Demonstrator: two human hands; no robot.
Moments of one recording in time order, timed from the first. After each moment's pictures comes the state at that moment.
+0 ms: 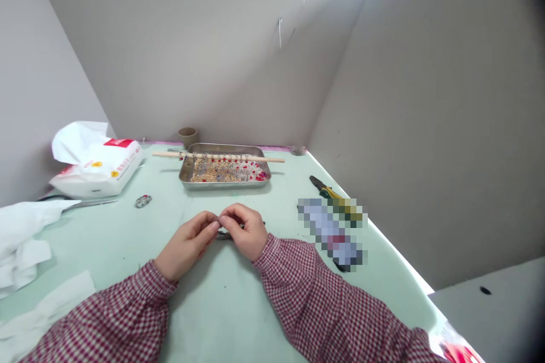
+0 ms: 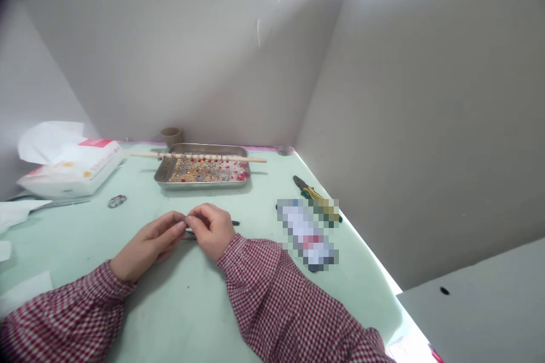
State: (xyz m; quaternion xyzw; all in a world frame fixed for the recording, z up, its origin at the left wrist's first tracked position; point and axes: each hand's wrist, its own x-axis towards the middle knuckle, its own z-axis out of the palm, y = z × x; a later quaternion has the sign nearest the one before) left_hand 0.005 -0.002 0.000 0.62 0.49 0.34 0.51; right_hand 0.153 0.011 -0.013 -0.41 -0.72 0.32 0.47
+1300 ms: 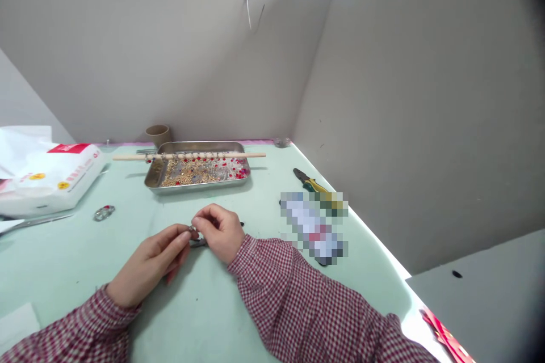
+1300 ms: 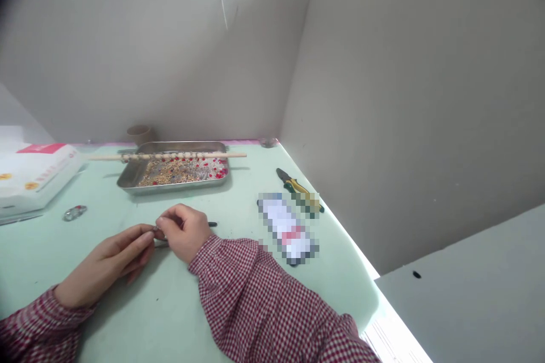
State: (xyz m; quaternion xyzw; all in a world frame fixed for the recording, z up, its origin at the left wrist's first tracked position) left_hand 0.007 -0.005 -0.001 0.63 0.51 0.27 0.52; right_hand 0.152 0.017 -0.021 -0.40 -0.59 0.47 0.52
